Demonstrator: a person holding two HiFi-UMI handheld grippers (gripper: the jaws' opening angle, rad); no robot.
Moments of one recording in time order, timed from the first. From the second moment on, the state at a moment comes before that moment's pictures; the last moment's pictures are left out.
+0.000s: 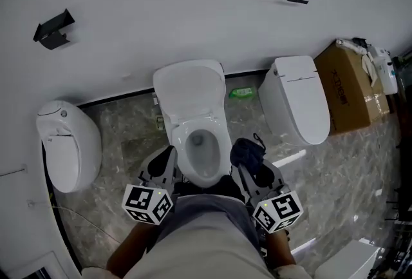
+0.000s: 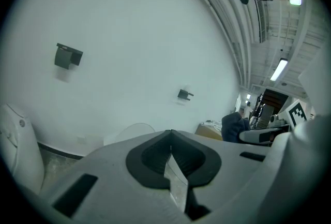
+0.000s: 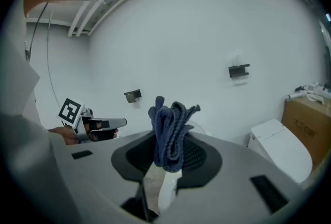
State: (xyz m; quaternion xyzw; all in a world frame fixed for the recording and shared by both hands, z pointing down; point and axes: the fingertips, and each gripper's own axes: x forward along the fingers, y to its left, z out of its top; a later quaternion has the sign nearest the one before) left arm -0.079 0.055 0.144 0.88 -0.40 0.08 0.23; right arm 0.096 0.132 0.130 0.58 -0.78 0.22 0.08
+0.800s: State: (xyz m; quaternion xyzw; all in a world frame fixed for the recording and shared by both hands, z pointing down) left arm -0.069 0.040 0.111 0.89 -0.40 0.05 0.20; right arm 0.074 0.096 0.102 0.59 -0.78 0.19 0.06
